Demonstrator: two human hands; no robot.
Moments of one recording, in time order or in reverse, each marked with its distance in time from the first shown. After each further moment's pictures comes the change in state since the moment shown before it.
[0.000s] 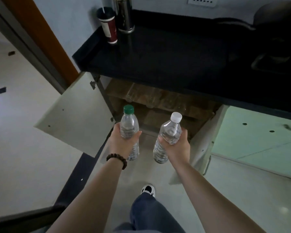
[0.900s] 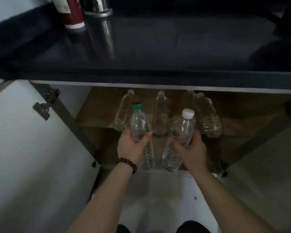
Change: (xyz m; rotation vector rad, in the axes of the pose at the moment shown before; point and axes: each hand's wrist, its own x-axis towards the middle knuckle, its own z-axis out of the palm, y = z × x) left_hand 0.342 -0.136 0.166 -0.078 -0.229 0.277; right_hand 0.282 0.135 0.212 0.086 0.309 -0.168
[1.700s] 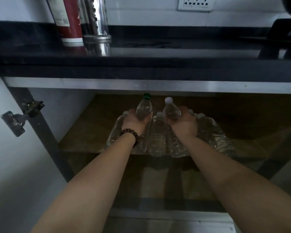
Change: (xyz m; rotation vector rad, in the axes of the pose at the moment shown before) left_hand 0.150 0.027 0.047 0.149 -0.081 0.112; right_hand 0.157 -0.018 0.063 -0.492 0.178 -0.240
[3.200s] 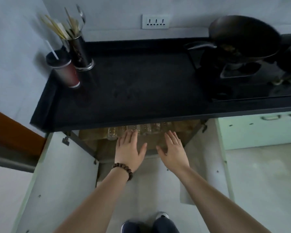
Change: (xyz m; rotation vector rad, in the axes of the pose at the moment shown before) left_hand -0.253 0.226 -0.153 0.658 -0.321 0.252; right_hand -0.146 -0.120 -0.337 -0.125 -0.492 0.142
